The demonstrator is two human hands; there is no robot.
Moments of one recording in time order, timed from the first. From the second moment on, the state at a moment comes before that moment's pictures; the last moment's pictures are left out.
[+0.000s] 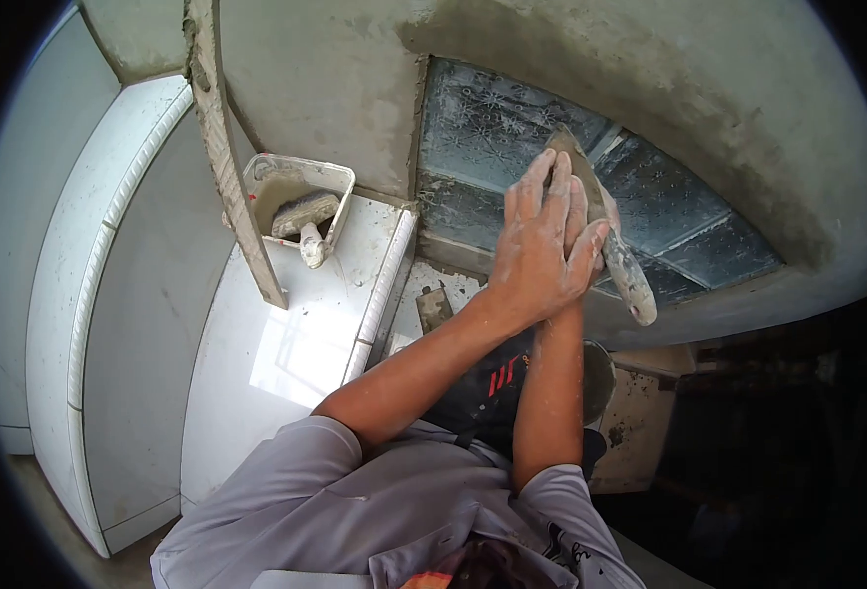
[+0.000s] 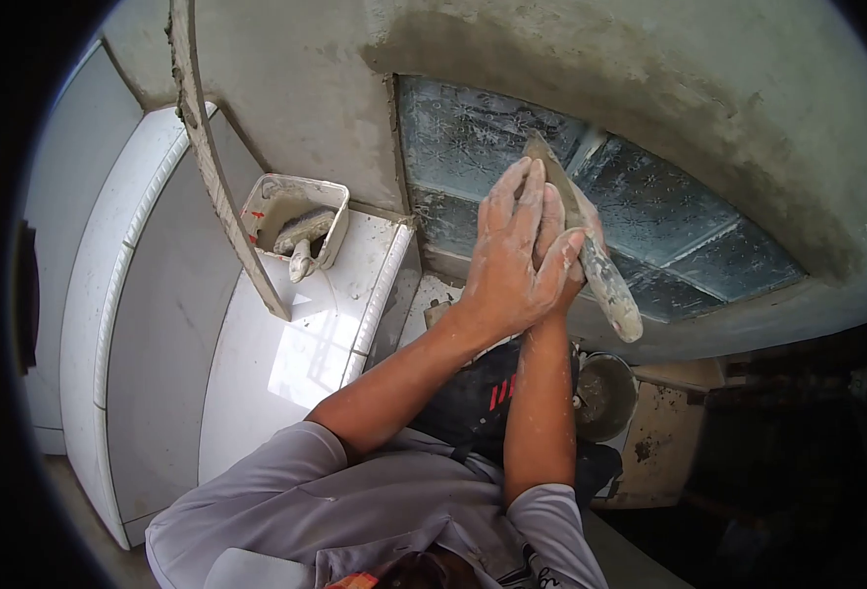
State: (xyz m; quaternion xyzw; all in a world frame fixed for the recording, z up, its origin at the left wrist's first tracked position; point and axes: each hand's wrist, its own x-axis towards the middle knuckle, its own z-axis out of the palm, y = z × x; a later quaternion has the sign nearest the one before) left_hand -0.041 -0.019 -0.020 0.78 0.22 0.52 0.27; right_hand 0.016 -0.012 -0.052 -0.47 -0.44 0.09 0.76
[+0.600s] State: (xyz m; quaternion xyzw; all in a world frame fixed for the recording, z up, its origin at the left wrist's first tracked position) left_hand -0.035 -0.051 -0.079 0.71 0.13 0.19 0.66; right_hand 0.042 -0.213 -0.110 -0.54 -0.19 0.23 0.79
